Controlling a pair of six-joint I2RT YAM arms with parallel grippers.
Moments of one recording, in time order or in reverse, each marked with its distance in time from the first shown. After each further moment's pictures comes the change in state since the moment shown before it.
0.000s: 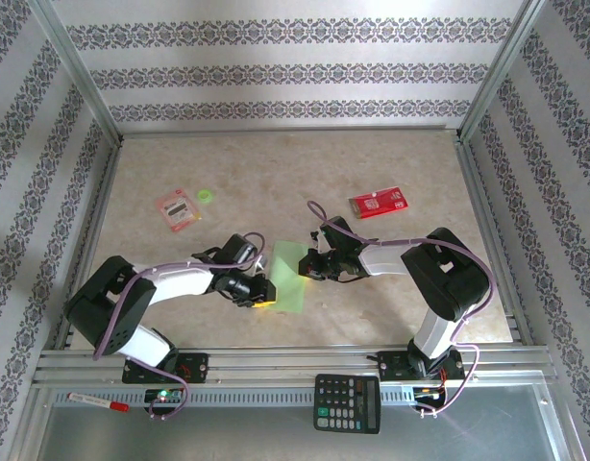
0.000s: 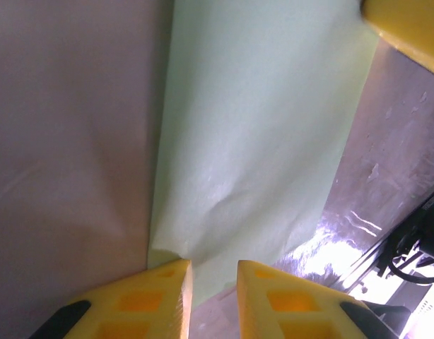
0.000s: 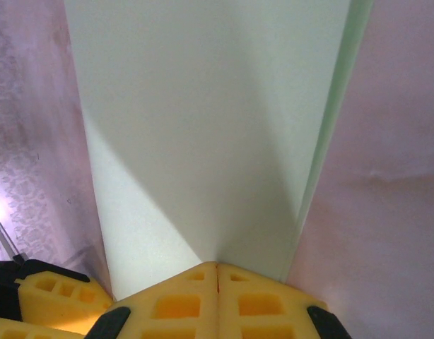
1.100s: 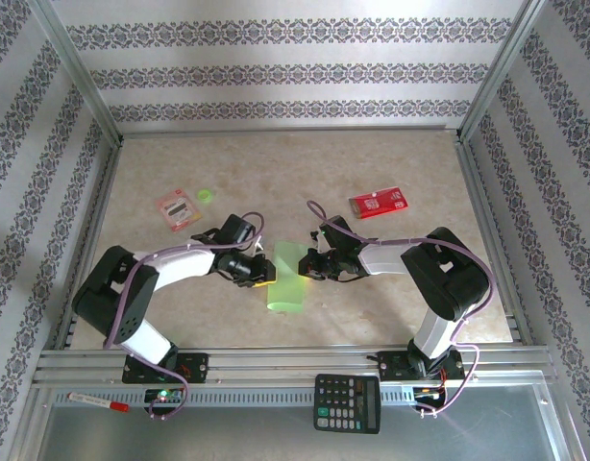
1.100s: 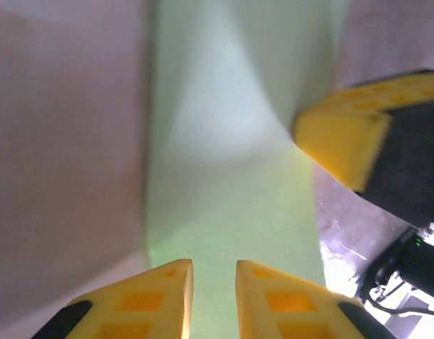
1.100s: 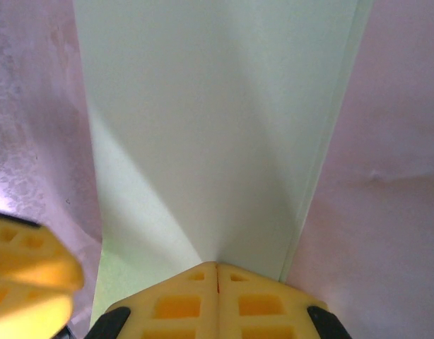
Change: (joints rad) left arm 0.082 0.064 0.166 -0.090 -0.008 0.098; right arm 0.000 0.002 0.008 -0.014 0.000 0.000
